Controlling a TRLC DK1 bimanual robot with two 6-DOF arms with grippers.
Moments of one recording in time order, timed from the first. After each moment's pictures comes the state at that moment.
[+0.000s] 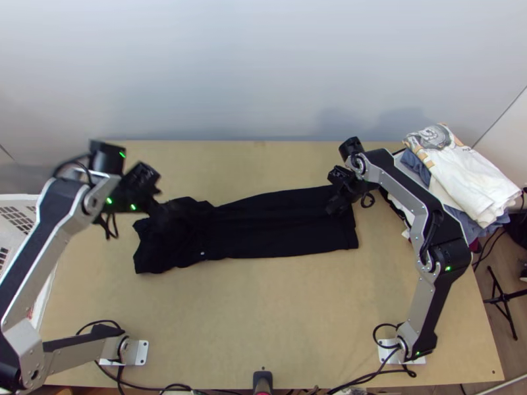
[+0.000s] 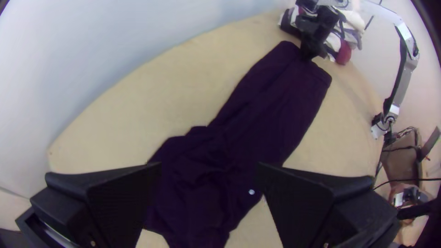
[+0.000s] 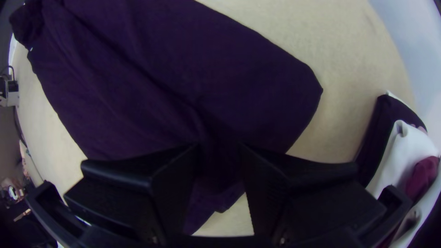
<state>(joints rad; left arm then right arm) -0.19 1.34 1.38 -0.99 0.25 0.40 0.29 2.03 1.63 -1.03 -0.07 -0.42</state>
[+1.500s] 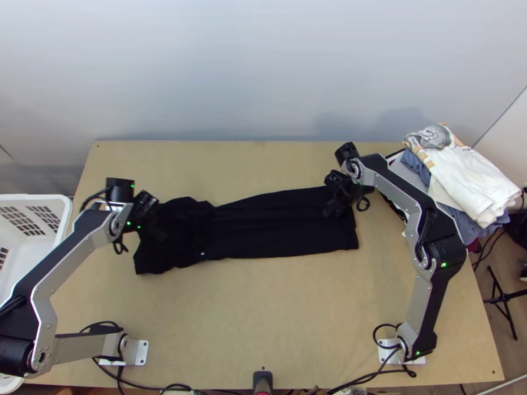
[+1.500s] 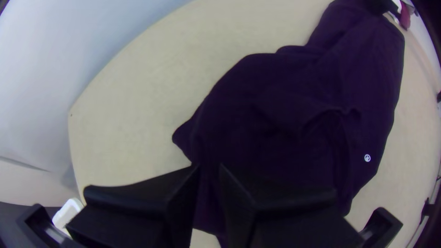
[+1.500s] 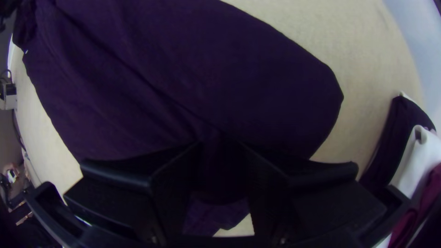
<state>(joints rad) -0.06 1.41 0.91 -0.48 -0.01 0.55 0.30 2.07 1.59 -0.98 -0.07 -0.40</state>
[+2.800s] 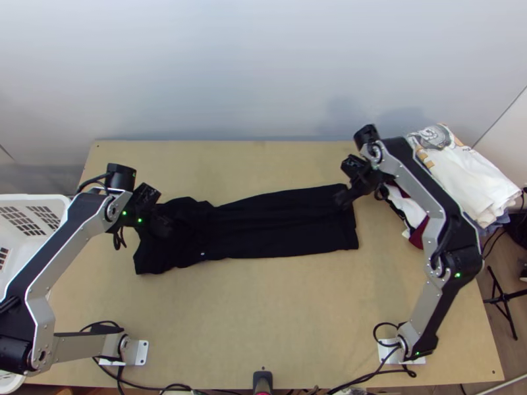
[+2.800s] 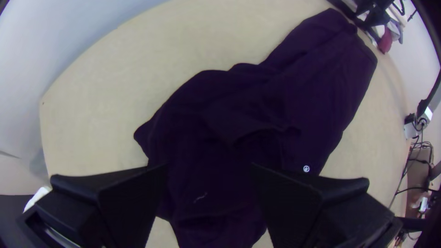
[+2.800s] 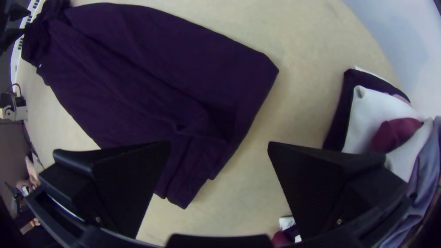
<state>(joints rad) -0.10 1.42 1.09 -0.78 0.14 0.40 0.23 1.97 1.72 -1.17 -0.07 -0.37</state>
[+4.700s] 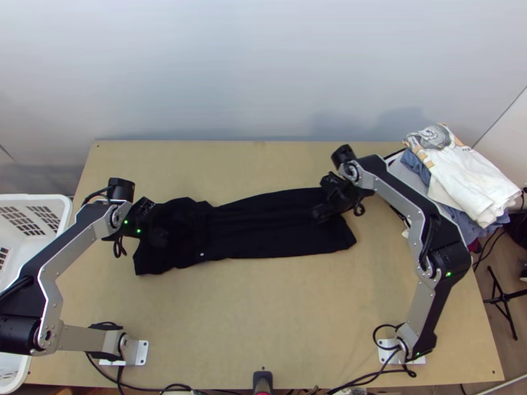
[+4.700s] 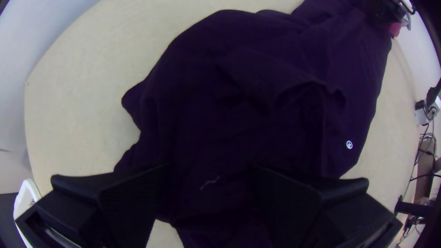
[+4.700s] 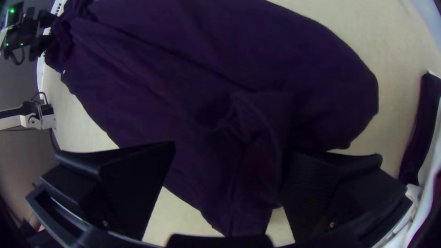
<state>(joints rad) 0.00 1.51 0.94 -0.63 0.14 0.51 0.35 2.00 1.56 -1.04 -0.28 -0.20</state>
